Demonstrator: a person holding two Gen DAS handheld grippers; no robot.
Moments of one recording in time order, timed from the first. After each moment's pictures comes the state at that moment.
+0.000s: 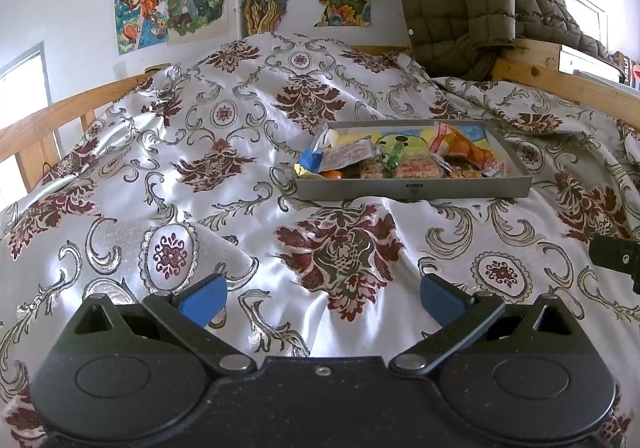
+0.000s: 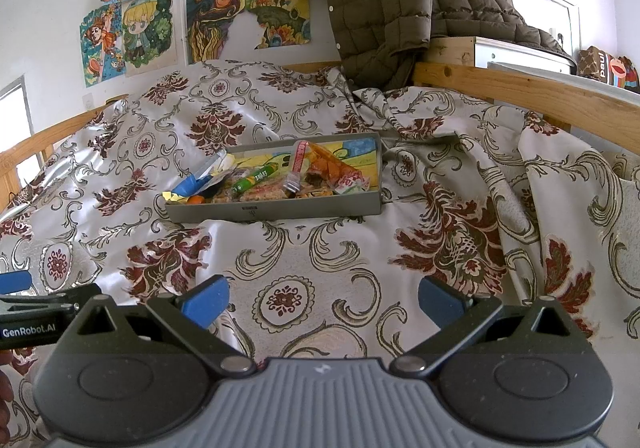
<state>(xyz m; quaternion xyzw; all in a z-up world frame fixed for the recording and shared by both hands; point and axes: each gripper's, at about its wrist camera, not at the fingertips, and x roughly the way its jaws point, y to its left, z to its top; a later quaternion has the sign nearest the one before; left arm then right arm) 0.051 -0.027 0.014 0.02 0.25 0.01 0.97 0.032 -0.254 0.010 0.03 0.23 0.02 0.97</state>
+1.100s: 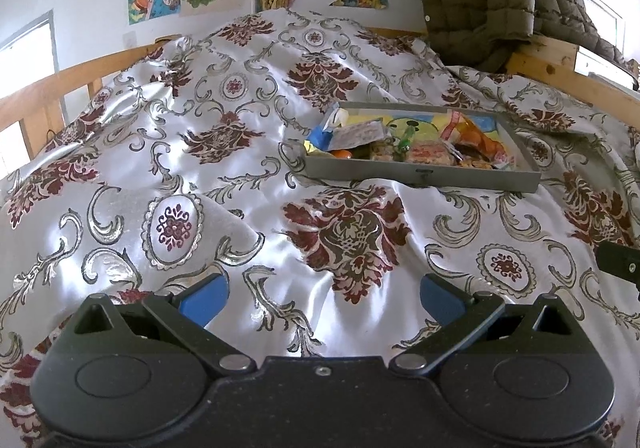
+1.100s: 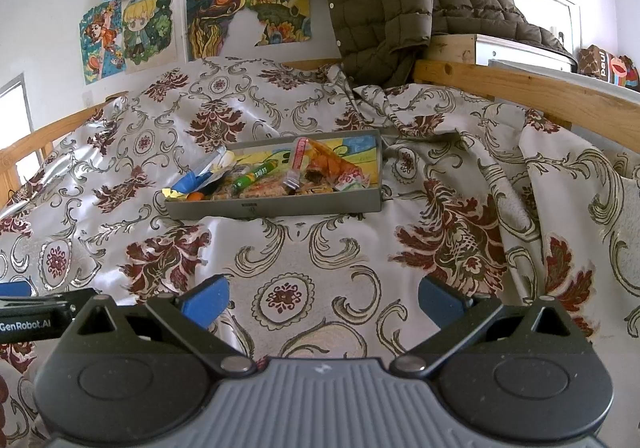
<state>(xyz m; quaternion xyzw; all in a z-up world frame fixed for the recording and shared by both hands) 0.050 -0.015 0.011 -0.01 0.29 0.02 0.96 0.032 -0.253 0.010 0.03 0.23 0.02 0.97</state>
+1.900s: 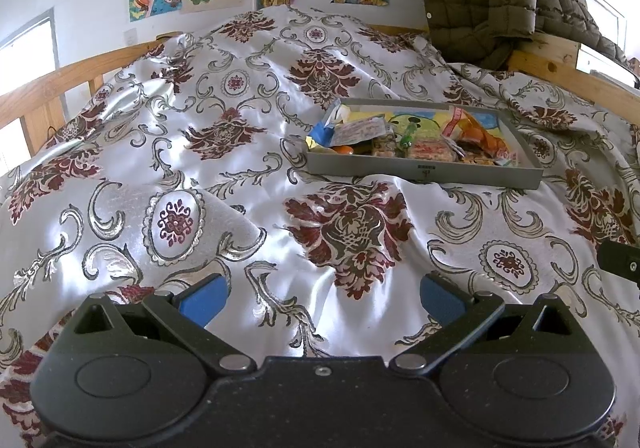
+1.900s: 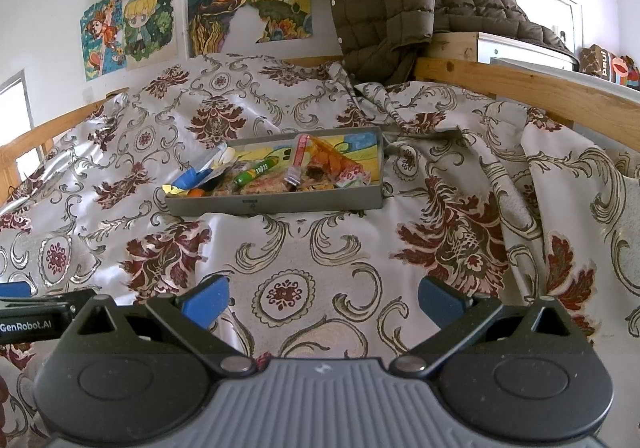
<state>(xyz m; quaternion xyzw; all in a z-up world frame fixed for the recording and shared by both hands) 0.051 -0.016 0.009 -0.01 0.29 0.02 0.96 0.032 -0.253 0.007 0.03 0.23 0.02 0.97</state>
